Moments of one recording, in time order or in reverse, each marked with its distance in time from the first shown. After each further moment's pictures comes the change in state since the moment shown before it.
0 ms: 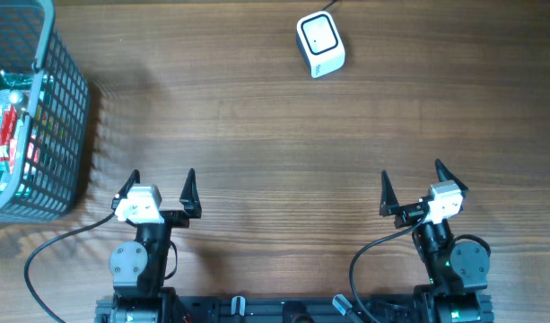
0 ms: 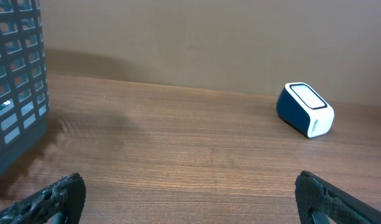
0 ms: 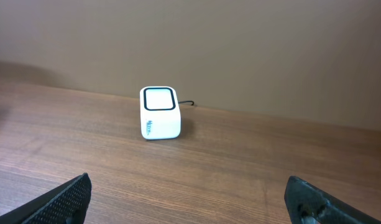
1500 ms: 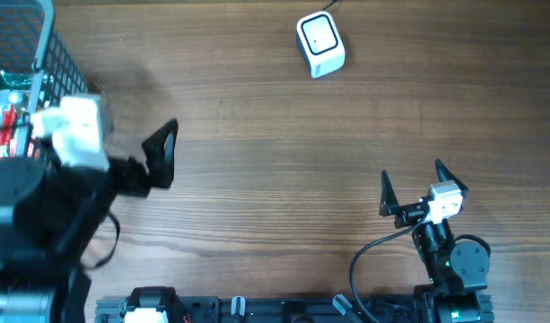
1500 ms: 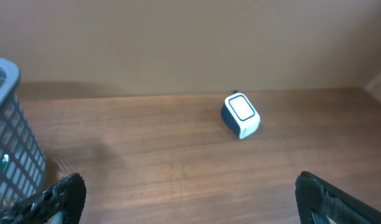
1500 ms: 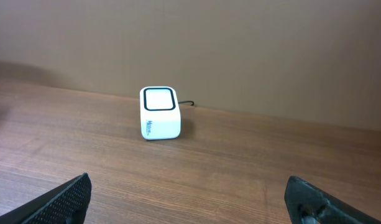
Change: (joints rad) left arm 0.000 0.833 1.381 -0.837 0.175 0.086; right arm 0.000 0.000 0.000 0.001 0.000 0.000
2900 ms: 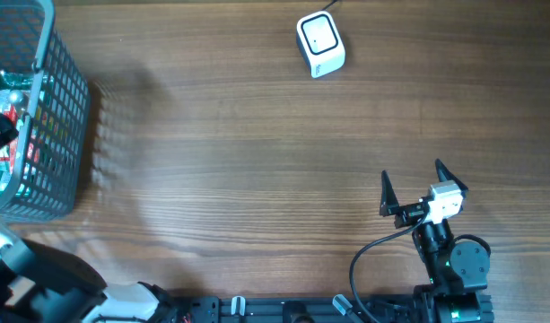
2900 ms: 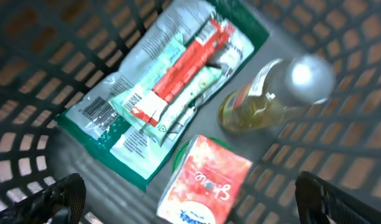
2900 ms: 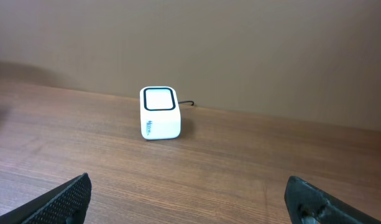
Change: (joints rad) left arm 0.840 0.813 0.158 0.029 -0.066 0.157; right arm 0.000 0.000 0.000 0.000 0.000 0.000
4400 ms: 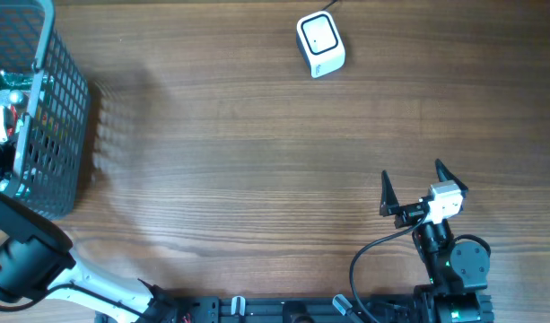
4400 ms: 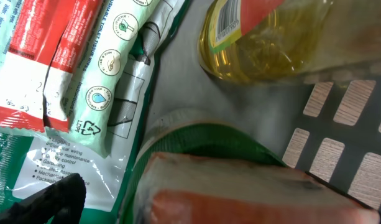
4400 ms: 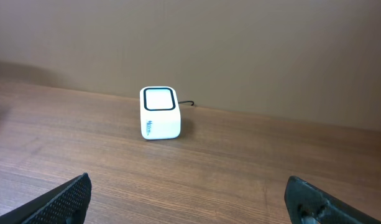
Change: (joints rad) left arm -0.001 0.295 0.000 -0.046 0.097 0.318; right arm 0.000 0.000 0.000 0.000 0.000 0.000
